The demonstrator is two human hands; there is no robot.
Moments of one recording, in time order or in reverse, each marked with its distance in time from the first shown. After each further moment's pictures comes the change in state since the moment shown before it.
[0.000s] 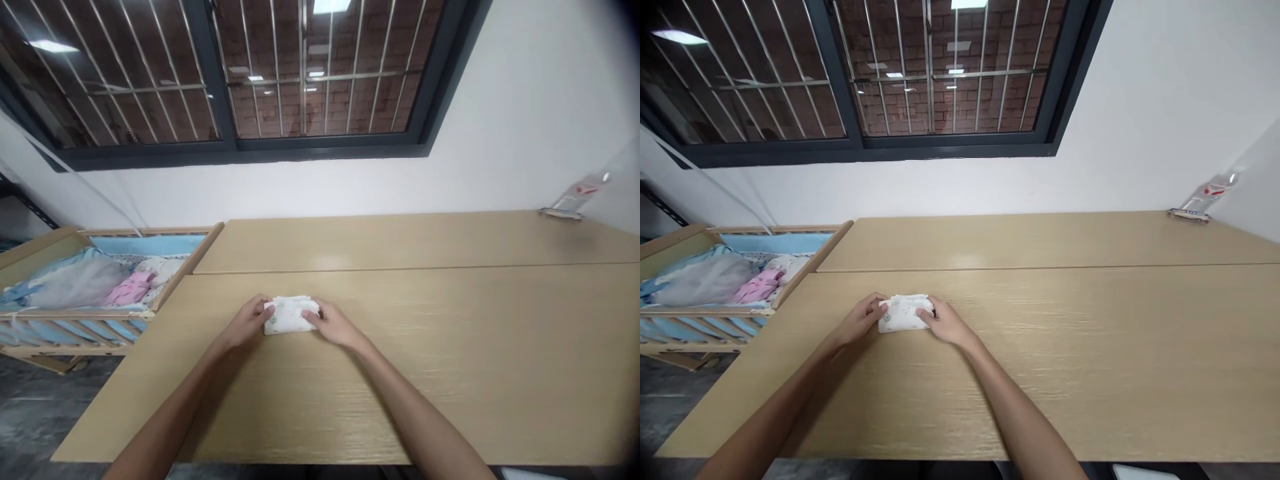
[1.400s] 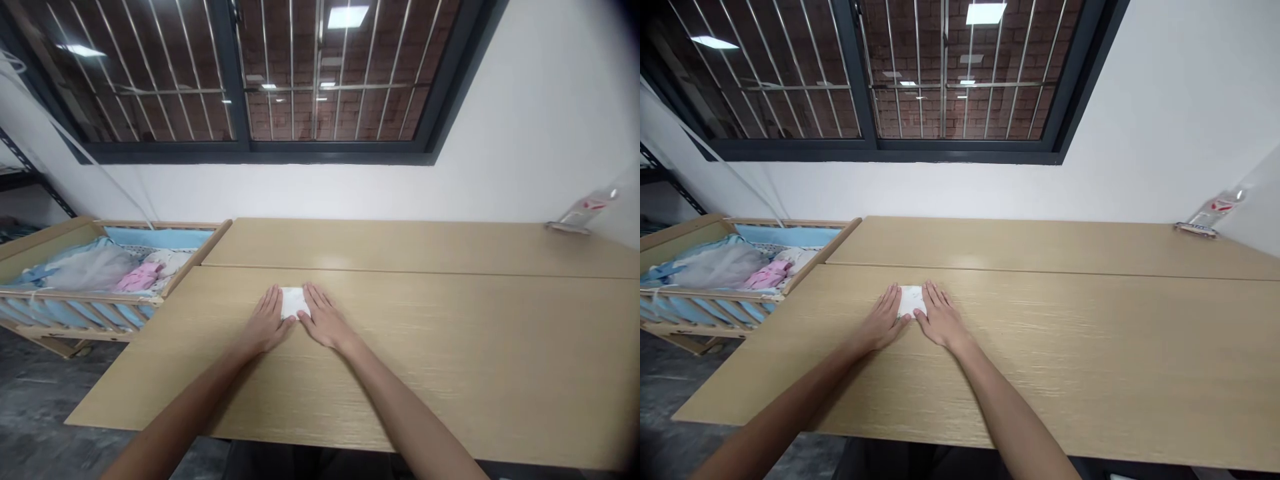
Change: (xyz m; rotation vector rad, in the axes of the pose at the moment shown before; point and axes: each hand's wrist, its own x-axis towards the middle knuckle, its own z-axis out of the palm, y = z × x) left_hand -0.007 -0.043 0.056 0.805 0.190 0.261; right_hand 0.000 0.017 0.026 -0.709 -0.002 -0.069
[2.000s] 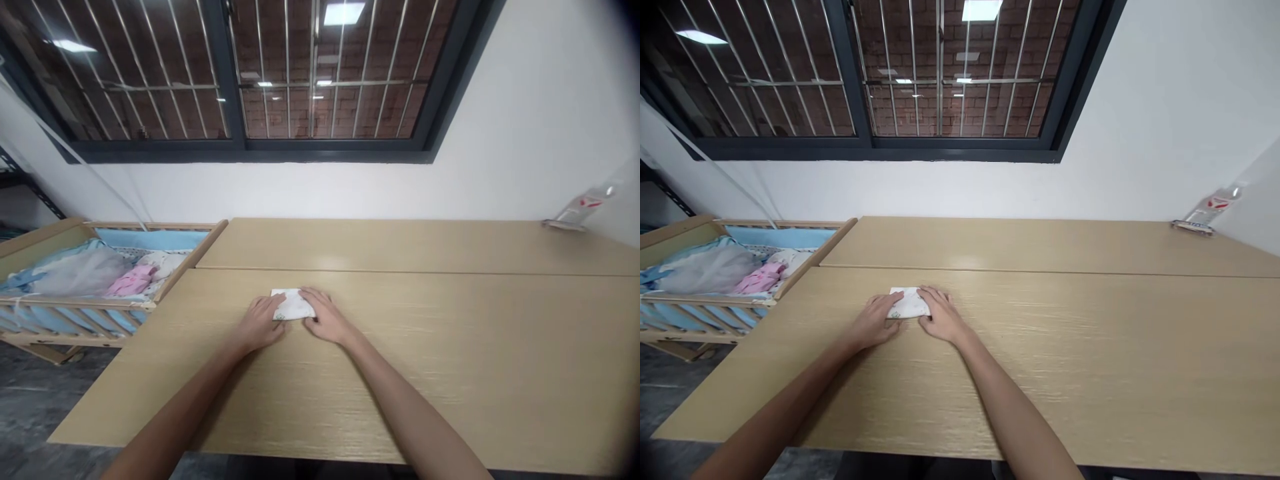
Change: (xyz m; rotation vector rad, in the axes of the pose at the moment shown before) left_hand 0.013 -0.014 -0.020 -0.153 0.031 0.151; right_hand 0.008 0.020 -0.011 0.127 0.034 -0.121
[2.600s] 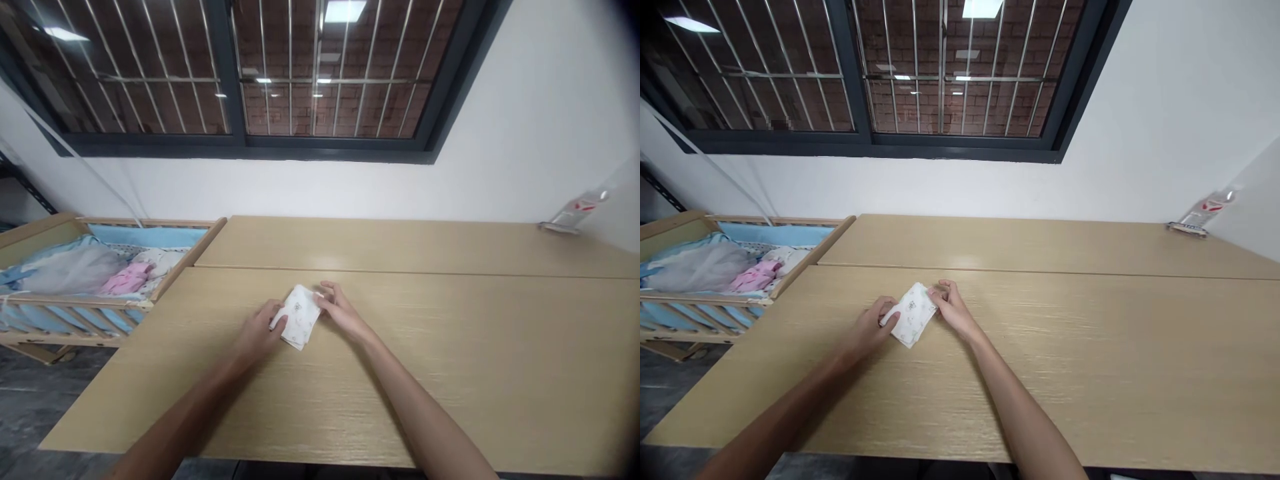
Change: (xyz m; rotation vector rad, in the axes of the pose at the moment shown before) left_hand -0.006 0.034 -0.021 -0.461 0.002 -0.451; right_hand 0.004 -0.006 -0.010 0.869 0.199 0.521
